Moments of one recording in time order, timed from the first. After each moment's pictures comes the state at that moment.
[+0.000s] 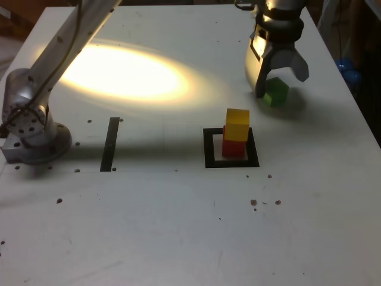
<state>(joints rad) 0.26 2.37 -2.10 1.33 0.06 0.05</state>
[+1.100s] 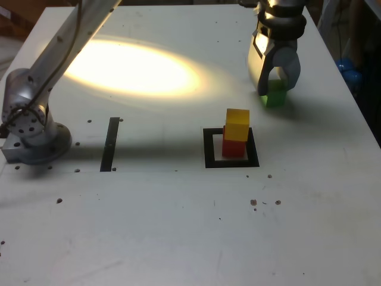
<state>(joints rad) 0.26 2.37 -2.12 1.33 0.06 0.07</state>
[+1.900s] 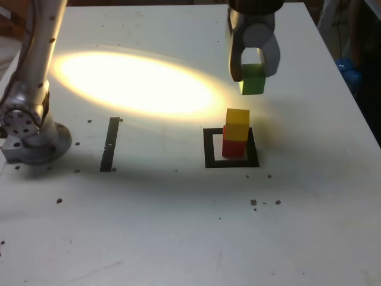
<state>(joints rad) 0.11 2.03 -1.84 1.35 0.08 0.07</state>
